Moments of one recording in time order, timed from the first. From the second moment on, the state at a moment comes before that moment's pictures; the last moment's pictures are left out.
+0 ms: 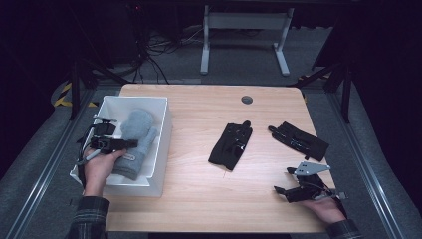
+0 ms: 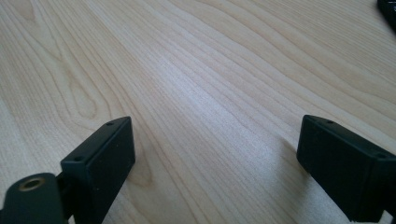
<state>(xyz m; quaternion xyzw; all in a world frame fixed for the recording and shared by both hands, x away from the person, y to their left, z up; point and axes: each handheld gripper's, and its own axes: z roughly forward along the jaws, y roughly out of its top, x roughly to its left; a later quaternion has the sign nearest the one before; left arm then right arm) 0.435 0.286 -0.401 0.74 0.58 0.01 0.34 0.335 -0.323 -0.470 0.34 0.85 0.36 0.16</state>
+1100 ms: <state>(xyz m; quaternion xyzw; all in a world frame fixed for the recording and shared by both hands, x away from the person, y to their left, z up) 0.425 0.261 -0.332 0.76 0.54 0.09 0.36 0.335 -0.323 -0.470 0.34 0.85 0.36 0.16</state>
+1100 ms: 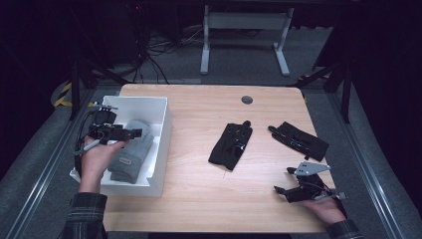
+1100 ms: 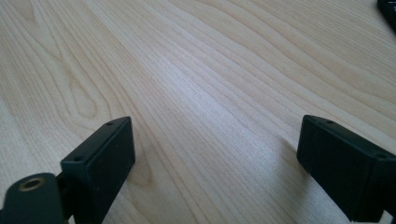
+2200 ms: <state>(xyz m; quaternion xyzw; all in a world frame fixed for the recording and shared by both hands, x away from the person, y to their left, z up) 0.390 0.097 -0.326 0.84 0.36 0.06 0.40 0.335 -0.322 -0.470 0.33 0.86 0.36 0.16</state>
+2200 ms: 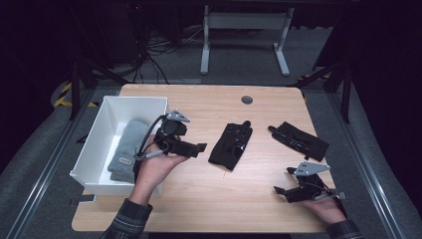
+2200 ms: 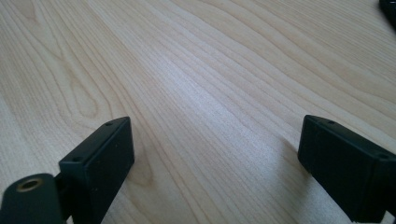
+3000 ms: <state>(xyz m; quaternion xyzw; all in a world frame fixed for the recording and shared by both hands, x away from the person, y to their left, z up) 0.364 0.055 -0.419 0.87 0.33 0.07 0.36 0.335 -0.322 -0.470 0.33 0.86 0.36 0.16</state>
